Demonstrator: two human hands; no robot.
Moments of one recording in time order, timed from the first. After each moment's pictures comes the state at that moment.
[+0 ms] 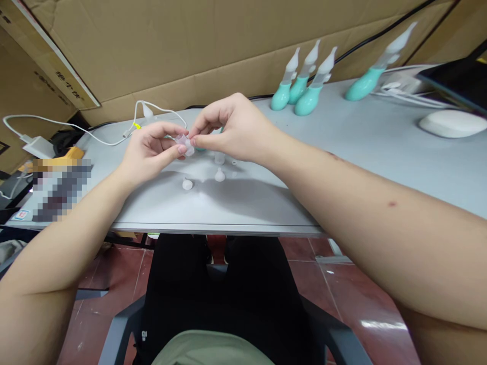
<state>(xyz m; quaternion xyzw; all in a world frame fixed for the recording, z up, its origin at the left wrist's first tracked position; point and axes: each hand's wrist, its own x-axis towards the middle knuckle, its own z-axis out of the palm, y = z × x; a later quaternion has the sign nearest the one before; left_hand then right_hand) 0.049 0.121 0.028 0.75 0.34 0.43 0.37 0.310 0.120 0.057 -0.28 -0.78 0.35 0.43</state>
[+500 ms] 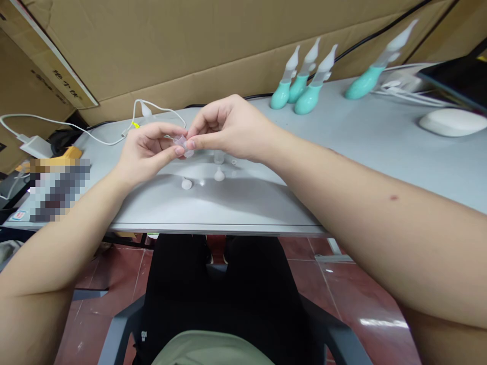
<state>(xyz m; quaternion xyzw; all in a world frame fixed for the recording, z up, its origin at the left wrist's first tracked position) 0.048 0.115 0.030 0.76 0.29 0.44 0.38 0.309 0.123 0.055 -0.25 -0.75 0.46 0.40</state>
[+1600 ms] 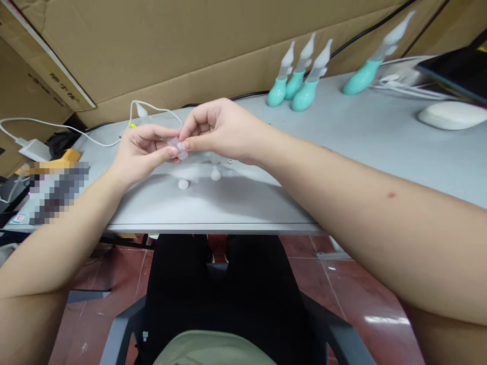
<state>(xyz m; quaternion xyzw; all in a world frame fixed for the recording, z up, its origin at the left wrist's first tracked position) 0.047 0.122 0.030 0.74 0.28 0.45 0.41 0.302 0.128 0.046 -0.20 -0.70 0.55 0.41</state>
